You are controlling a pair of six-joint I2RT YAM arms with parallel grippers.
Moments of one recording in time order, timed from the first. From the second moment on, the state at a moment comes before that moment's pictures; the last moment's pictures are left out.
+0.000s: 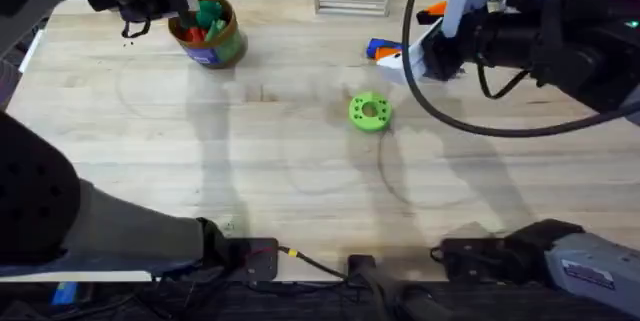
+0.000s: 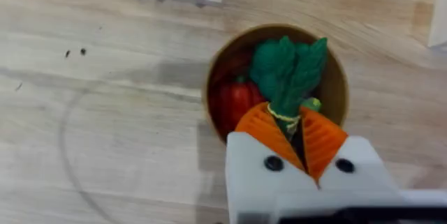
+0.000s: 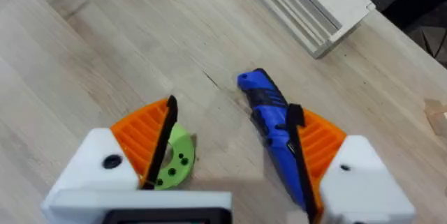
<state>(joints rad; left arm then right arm) 0.23 1.65 1.33 -0.59 0.13 -0.01 0.33 1.23 0.86 -0.29 -0.23 -0.36</state>
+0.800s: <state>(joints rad) 0.23 1.65 1.33 -0.60 0.09 -0.22 0.33 1.23 0.86 -0.29 -0.23 -0.36</state>
